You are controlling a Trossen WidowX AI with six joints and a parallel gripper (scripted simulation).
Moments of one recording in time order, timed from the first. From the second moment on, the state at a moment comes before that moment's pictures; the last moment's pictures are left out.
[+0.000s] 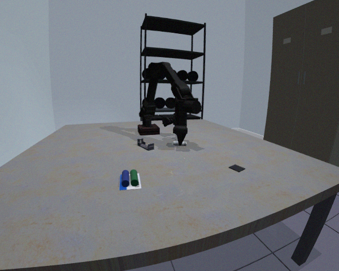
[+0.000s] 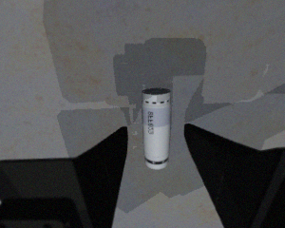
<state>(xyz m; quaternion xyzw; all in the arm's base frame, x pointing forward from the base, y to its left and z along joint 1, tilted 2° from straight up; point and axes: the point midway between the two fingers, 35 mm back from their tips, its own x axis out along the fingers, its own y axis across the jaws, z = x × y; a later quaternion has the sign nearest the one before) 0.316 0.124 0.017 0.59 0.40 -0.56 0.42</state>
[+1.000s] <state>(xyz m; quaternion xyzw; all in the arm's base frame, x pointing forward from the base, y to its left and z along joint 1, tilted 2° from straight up) 0.314 0.123 0.059 0.59 0.40 -0.56 0.42</state>
